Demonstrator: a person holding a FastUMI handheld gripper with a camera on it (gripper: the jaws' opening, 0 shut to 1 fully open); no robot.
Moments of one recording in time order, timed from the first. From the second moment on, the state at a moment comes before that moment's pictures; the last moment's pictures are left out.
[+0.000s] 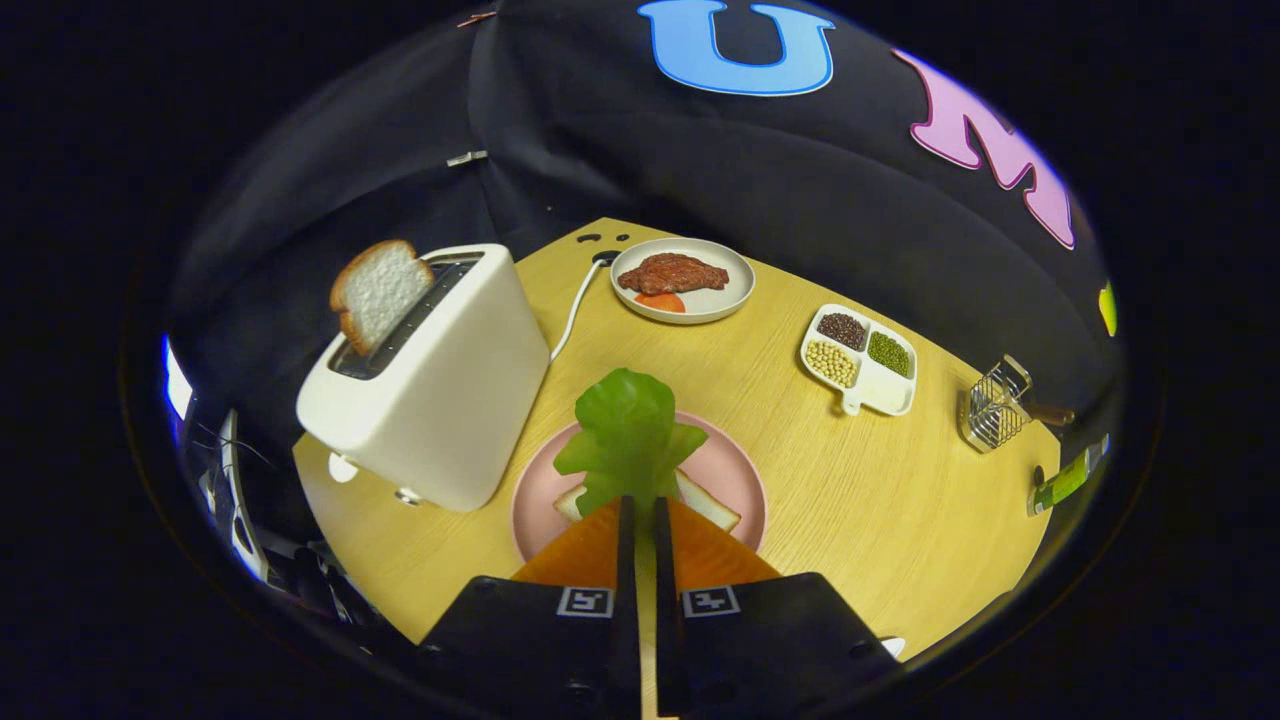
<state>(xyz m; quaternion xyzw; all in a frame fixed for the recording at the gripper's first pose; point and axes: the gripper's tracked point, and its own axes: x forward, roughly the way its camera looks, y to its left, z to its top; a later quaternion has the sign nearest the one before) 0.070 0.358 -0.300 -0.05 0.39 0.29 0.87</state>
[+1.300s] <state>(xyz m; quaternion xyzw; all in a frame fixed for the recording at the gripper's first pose) 0.052 0.555 -0.118 -0.01 0.27 0.38 0.89</state>
